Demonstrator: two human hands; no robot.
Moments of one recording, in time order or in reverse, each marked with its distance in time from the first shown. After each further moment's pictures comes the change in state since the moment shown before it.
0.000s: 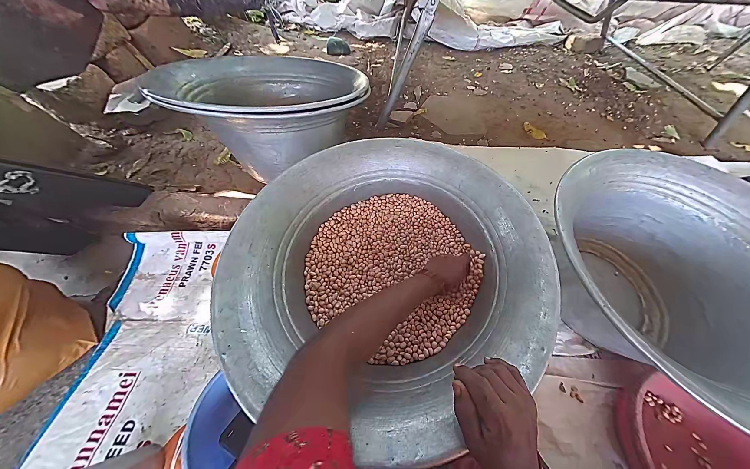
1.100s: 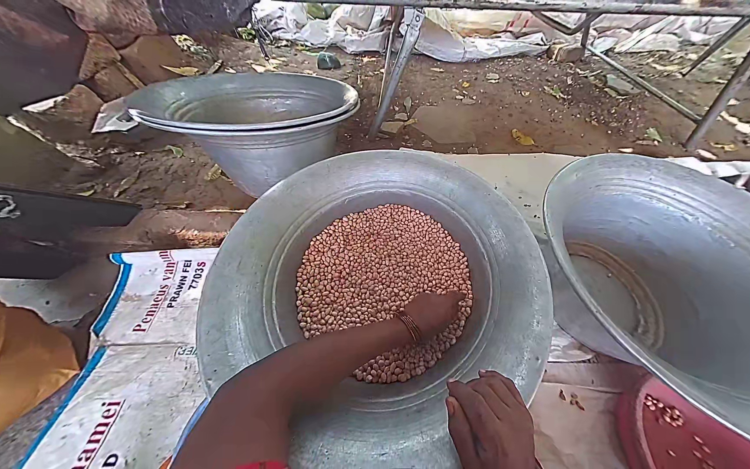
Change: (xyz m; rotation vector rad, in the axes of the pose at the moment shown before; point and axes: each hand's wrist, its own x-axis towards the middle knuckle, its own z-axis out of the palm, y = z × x) left_hand -0.053 -0.005 0.025 -0.059 -0.051 0.099; right_hand 0.000 0.000 -0.001 0.000 0.001 -0.004
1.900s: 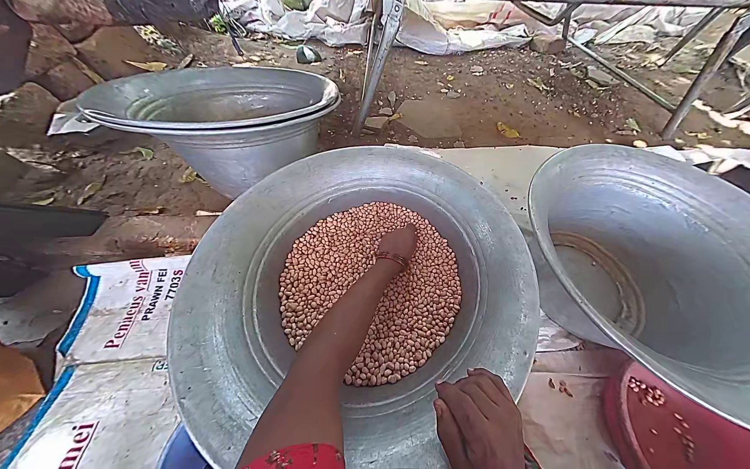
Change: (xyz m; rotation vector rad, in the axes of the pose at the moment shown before) left_hand 0.081 -0.052 -0.069 0.011 0.380 -0.402; right_hand 0.000 -0.001 -0.001 0.012 -0.004 0.025
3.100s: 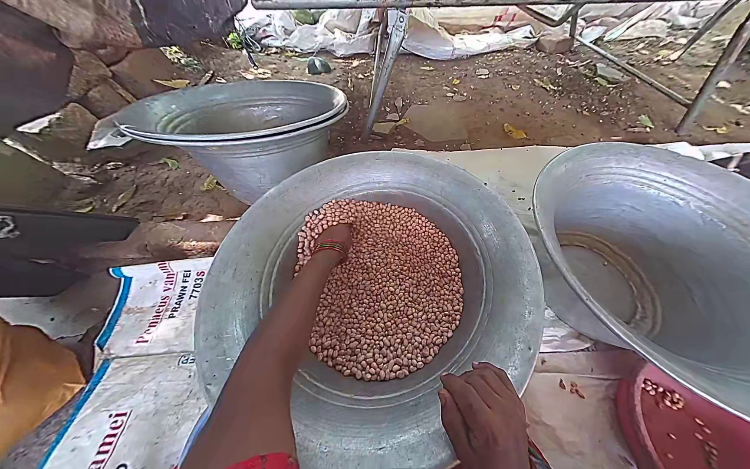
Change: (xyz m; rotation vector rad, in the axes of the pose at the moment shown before) left_hand -0.023 -0.112 -0.064 0.091 -0.007 -0.282; right_hand -0.002 0.000 0.003 0.002 0.033 -0.004
